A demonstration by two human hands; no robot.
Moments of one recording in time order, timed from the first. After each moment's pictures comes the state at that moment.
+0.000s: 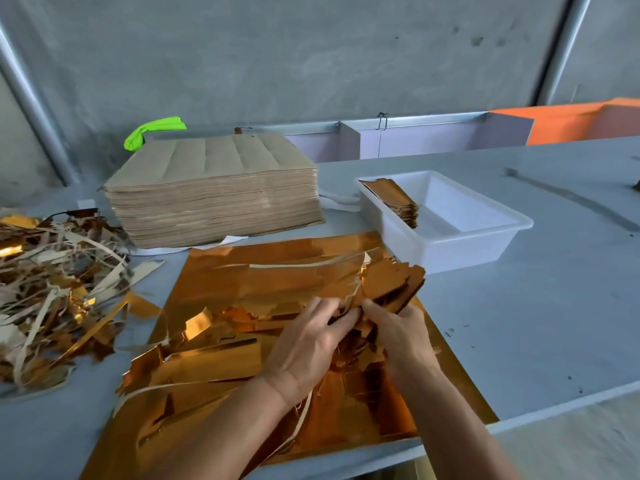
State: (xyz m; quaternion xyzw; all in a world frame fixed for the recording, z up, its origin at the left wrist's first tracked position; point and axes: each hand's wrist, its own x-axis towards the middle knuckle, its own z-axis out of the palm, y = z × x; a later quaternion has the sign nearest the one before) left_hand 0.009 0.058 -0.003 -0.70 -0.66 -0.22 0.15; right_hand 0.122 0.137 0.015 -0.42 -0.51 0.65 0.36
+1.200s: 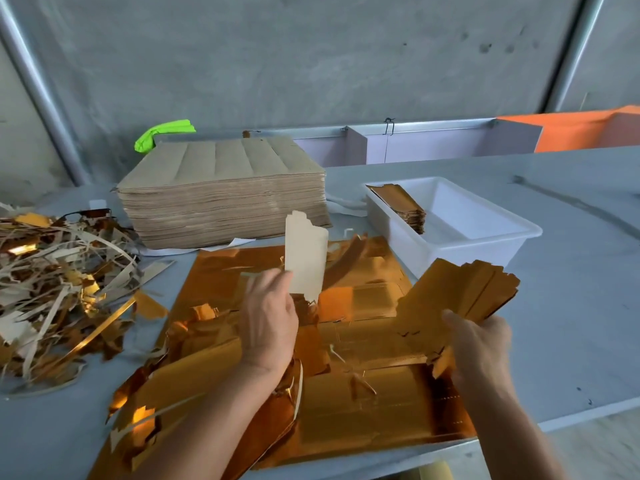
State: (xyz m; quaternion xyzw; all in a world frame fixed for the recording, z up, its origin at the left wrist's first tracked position) left_hand -0.019 0.057 0.015 -0.44 -0.79 -0.39 0.20; right_hand 0.169 0.165 0.018 -0.54 -0.48 0.51 0.46
